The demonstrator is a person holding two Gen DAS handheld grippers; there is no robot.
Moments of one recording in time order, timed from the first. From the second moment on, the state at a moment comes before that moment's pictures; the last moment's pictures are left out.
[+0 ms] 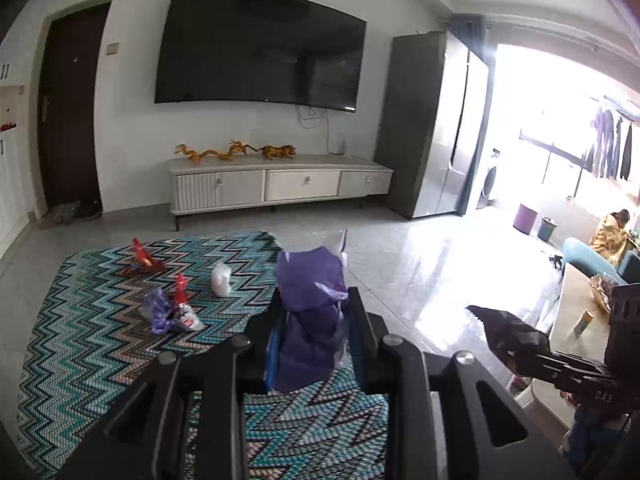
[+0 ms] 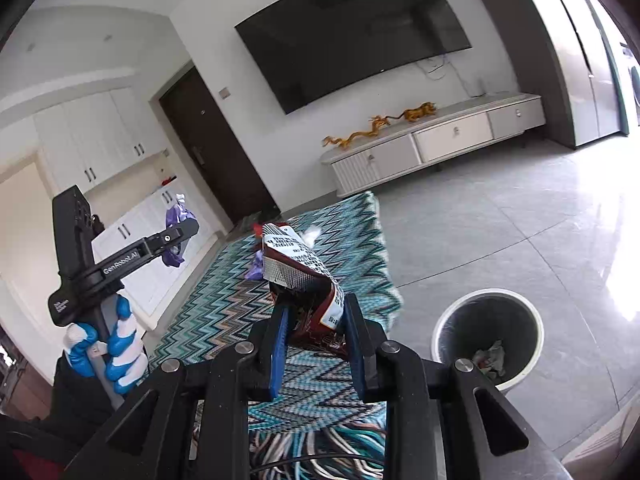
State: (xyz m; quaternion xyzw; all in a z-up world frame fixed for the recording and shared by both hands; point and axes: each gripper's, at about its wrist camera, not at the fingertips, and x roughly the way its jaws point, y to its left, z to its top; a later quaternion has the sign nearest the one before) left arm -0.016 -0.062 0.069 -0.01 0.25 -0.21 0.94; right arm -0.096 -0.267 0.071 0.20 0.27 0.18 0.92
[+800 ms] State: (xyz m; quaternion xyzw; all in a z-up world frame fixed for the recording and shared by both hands) left arm 0.100 -0.243 -0.059 0.10 0.42 -0.31 0.85; right arm -0.003 -0.372 -0.068 0.32 0.37 0.08 0.87
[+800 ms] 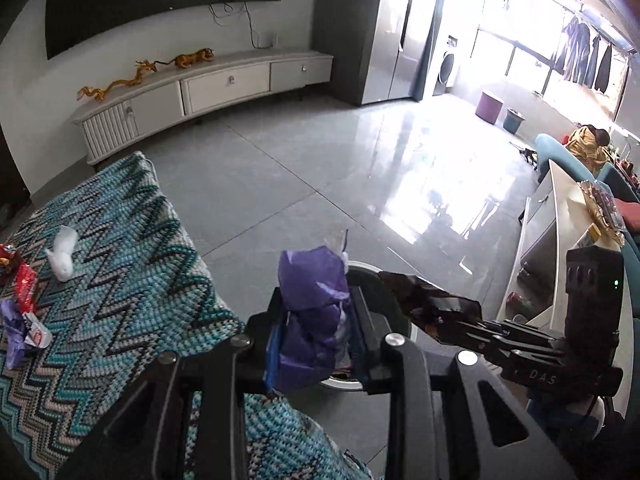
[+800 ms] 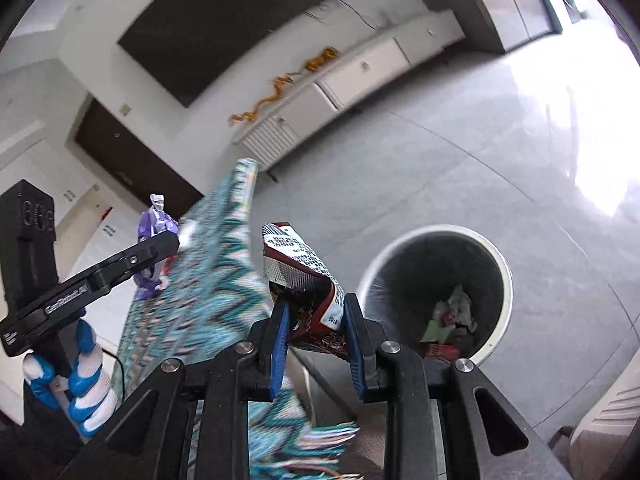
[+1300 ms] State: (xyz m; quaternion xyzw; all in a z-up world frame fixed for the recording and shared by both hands) left arm 0.166 -0.297 -0.127 0.06 0.49 -0.36 0.79; right arm 0.059 -0.401 -0.145 0.33 0.44 0.01 0.83
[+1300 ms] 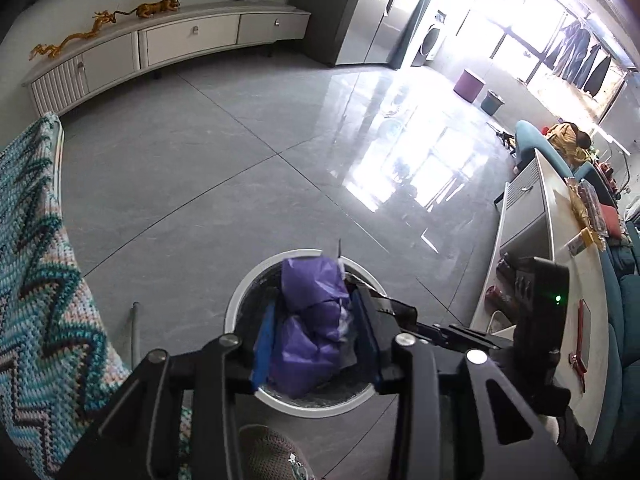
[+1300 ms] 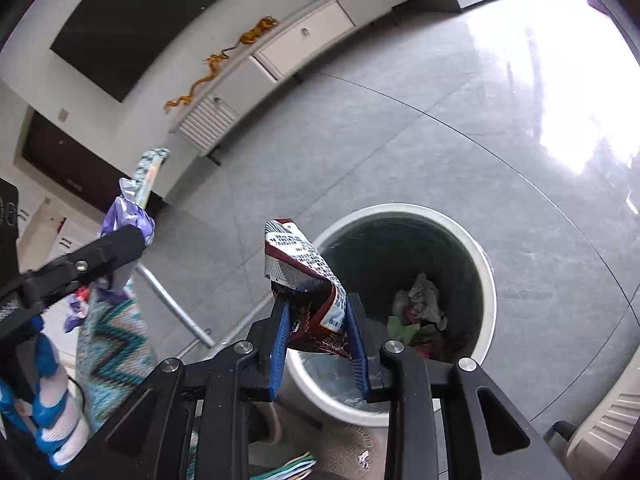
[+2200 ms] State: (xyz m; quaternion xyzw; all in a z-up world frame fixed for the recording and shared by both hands) left arm 0.090 -0.211 -0.023 0.10 0.33 -0.21 0.92; right arm -0.006 -0.369 -0.042 0.26 0.37 0.01 0.89
